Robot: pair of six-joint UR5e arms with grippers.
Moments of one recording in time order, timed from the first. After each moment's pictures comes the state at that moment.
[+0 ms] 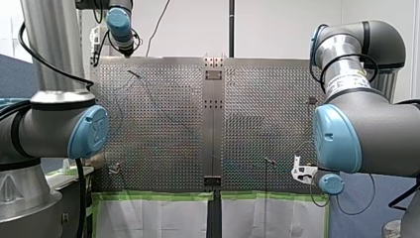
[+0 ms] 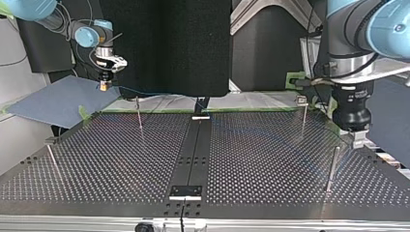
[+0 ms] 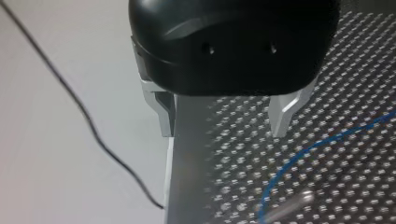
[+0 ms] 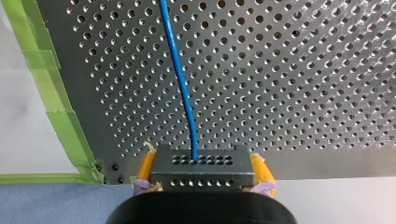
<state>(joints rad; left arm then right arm) 0.01 -1.33 -1.70 -3.30 -1.81 -1.57 1.59 -0.67 1.90 -1.15 1.37 1.66</state>
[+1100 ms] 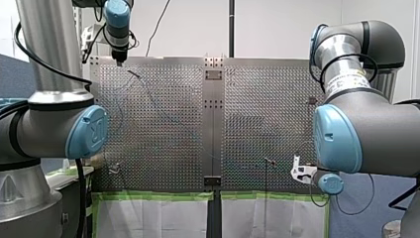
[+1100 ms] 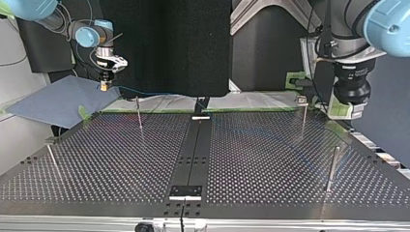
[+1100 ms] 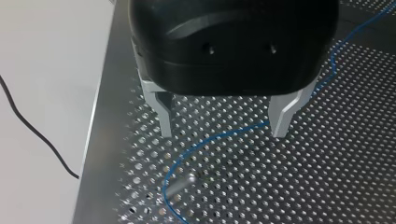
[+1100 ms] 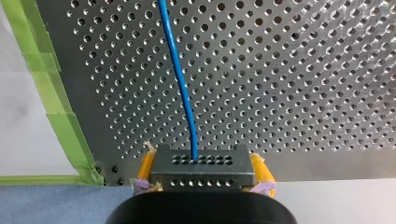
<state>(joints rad) -0.02 -1.32 -1.70 -3.57 -1.93 -1.60 1.60 -0.67 1.90 -1.16 1.37 1.67</state>
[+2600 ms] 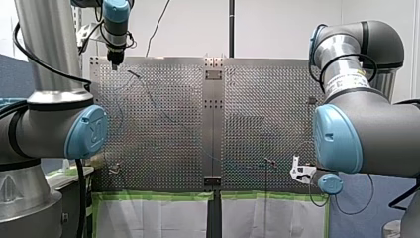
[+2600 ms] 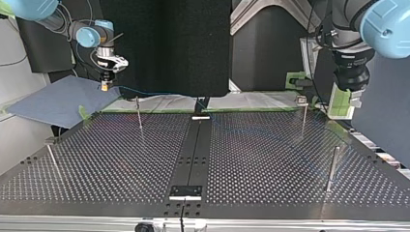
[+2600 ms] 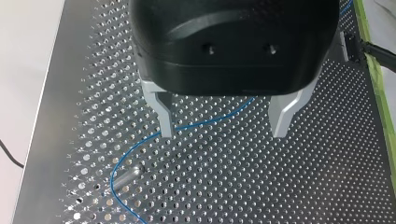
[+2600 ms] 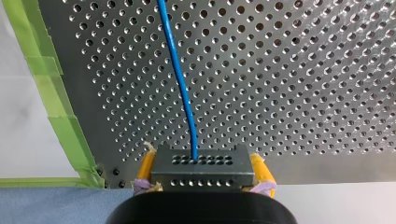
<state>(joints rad) -0.03 -1.31 -1.70 -3.72 -1.97 -1.60 1.60 -0.67 1.90 -1.15 1.37 1.66</state>
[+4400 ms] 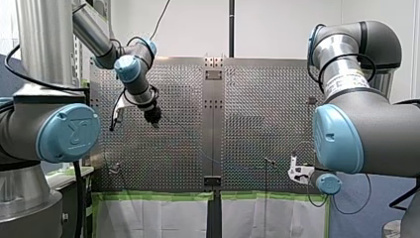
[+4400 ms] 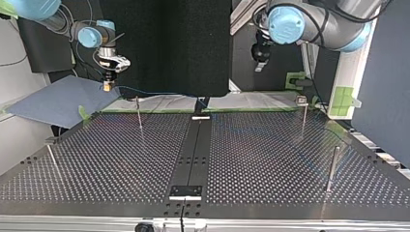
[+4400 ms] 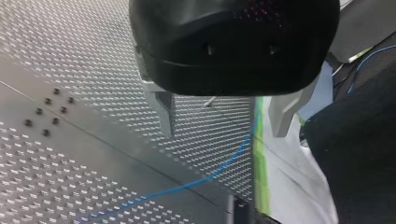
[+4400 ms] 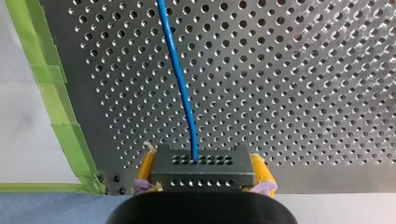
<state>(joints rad) -0.29 -1.51 -2.12 -3.29 -1.67 -1.84 1.62 -0.67 1.90 -1.15 1.37 1.65</state>
